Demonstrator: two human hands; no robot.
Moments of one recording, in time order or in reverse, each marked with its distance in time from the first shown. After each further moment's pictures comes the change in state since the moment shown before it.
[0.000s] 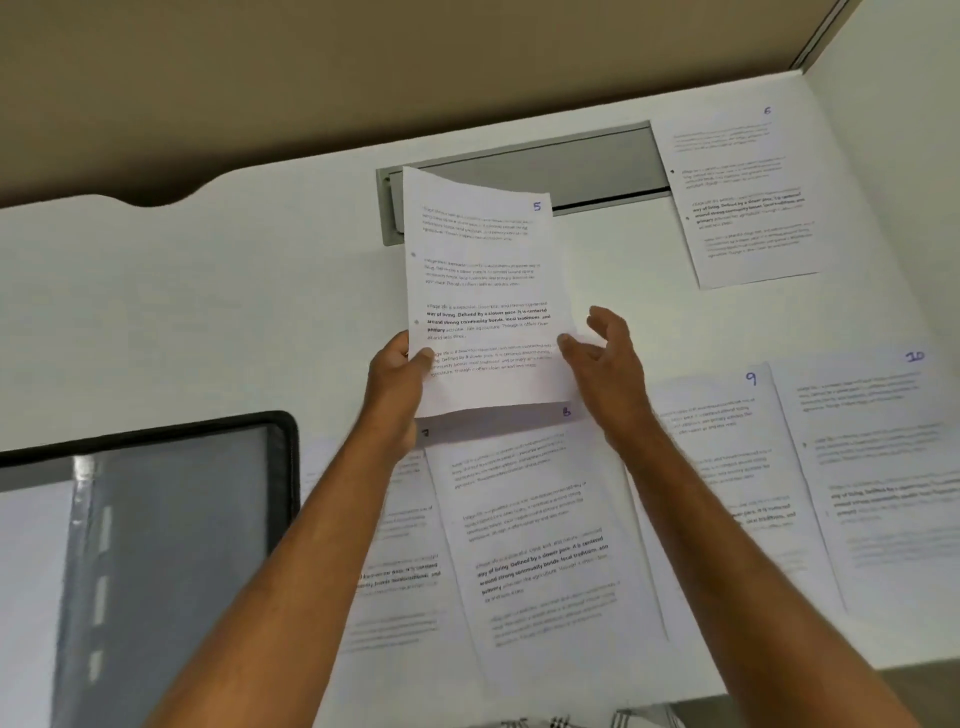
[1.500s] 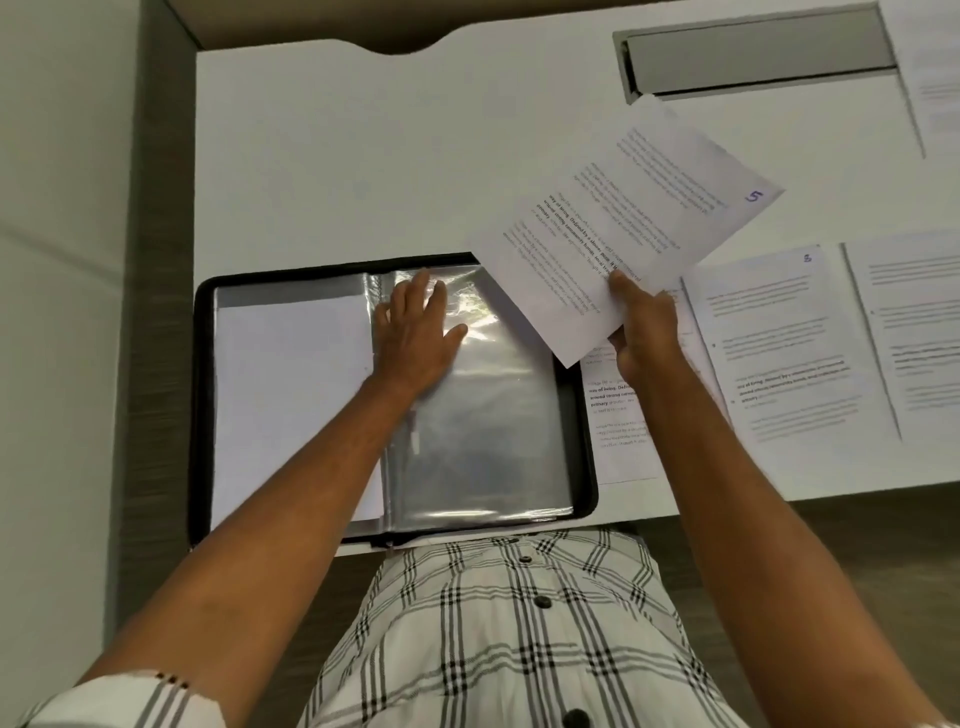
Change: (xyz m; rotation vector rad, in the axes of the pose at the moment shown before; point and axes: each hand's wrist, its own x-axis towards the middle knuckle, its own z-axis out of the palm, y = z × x) left_hand -0.012 -0.125 -0.399 1.341 0.043 0.542; right_hand -0.207 -0.005 0.298 0.682 0.142 0.246
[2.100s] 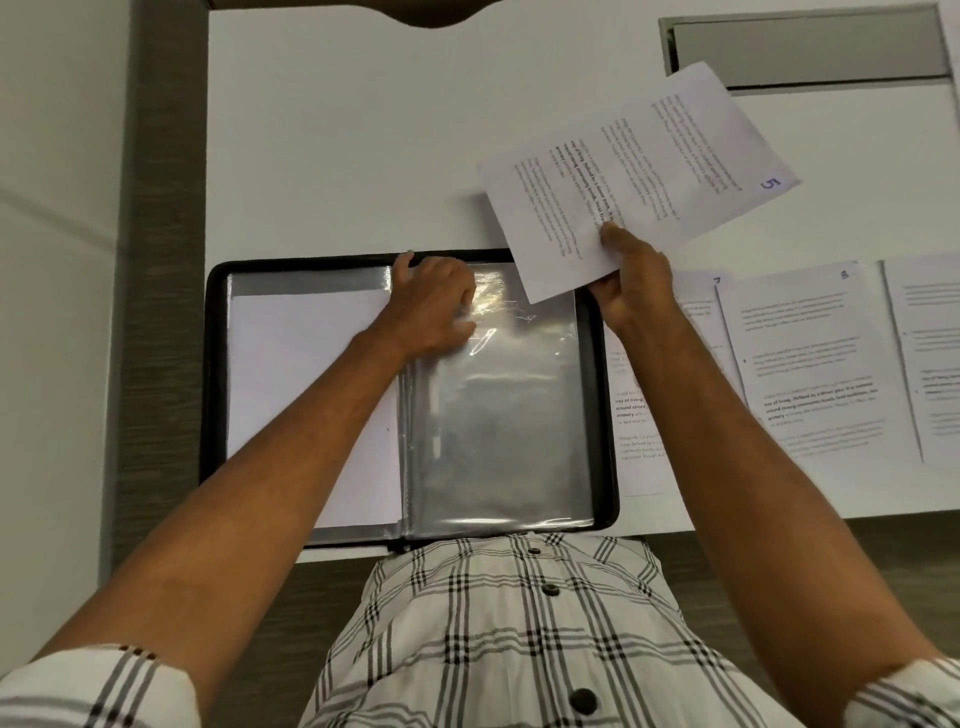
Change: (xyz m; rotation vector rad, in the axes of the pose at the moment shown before) left_hand 0.040 -0.029 -0.040 -0.099 -0.093 0.249; right_hand 0.021 -0.012 0.081 0.102 -0.075 0.089
